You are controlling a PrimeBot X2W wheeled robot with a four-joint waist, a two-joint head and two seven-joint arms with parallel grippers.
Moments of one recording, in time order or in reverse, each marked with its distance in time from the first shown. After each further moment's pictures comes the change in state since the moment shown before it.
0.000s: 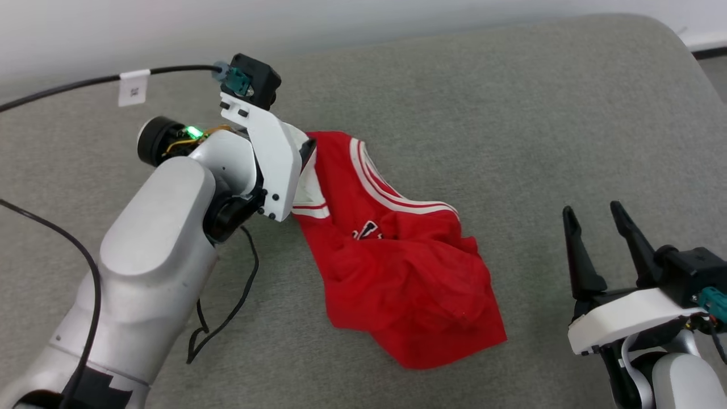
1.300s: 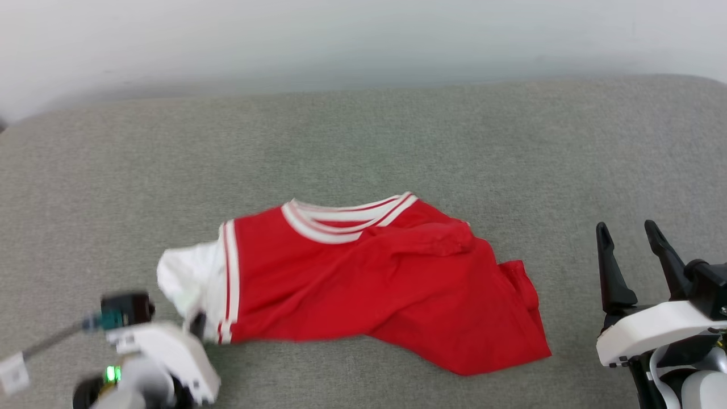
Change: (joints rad) left arm 0.614 0.196 0.097 -0.166 -0.339 0.299 -0.375; right arm 0.051 0.001 -0.088 -0.023 -0.025 0.000 0.036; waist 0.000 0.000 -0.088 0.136
